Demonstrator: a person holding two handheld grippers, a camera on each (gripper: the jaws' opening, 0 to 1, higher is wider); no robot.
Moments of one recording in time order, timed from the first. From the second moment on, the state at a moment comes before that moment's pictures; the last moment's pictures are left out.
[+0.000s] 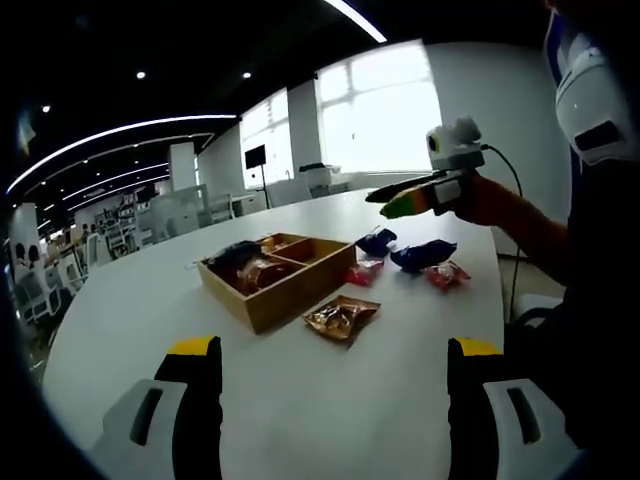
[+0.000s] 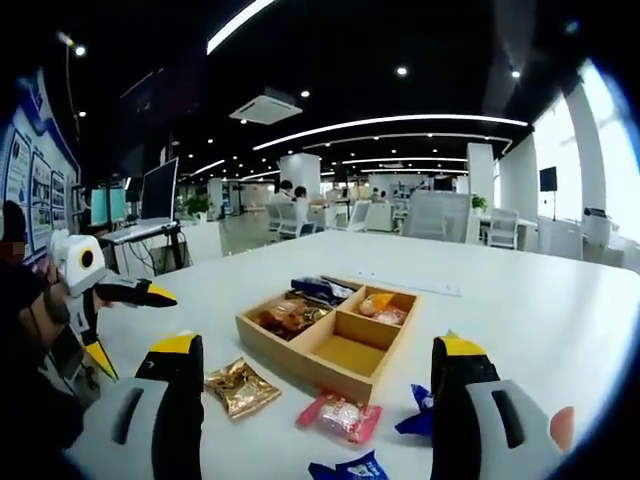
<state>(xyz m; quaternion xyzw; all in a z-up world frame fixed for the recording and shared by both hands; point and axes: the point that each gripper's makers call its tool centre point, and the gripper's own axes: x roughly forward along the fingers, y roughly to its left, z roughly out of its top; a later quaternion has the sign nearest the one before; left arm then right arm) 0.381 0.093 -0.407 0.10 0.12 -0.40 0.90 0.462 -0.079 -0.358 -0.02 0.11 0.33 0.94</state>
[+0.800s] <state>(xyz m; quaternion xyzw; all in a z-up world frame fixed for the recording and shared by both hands) 0.381 0.094 -0.407 0.10 0.11 -0.40 0.90 0.442 -0.091 -0.344 -0.01 0.10 0.33 0.94</state>
